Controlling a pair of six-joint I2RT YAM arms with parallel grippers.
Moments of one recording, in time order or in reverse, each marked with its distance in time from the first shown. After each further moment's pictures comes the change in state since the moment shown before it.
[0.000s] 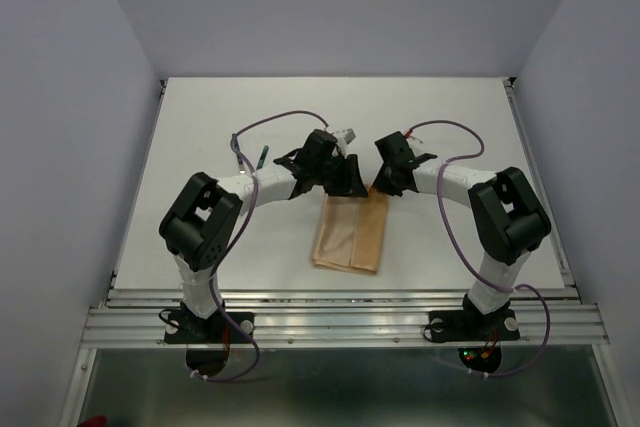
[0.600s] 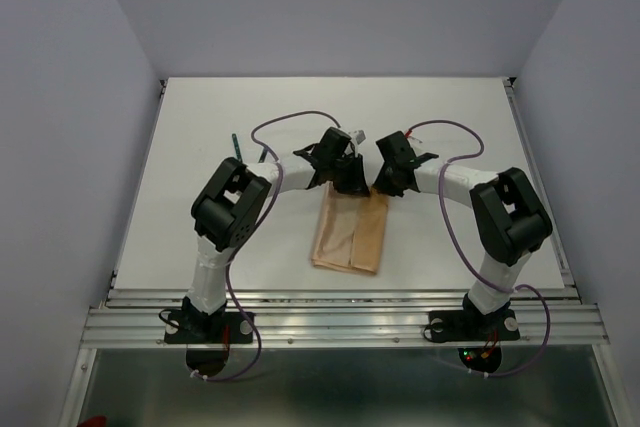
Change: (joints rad) left arm 0.003 0.258 0.227 -0.052 -0.008 0.016; right arm -0.002 -0.009 0.000 -0.014 -0.031 -0.024
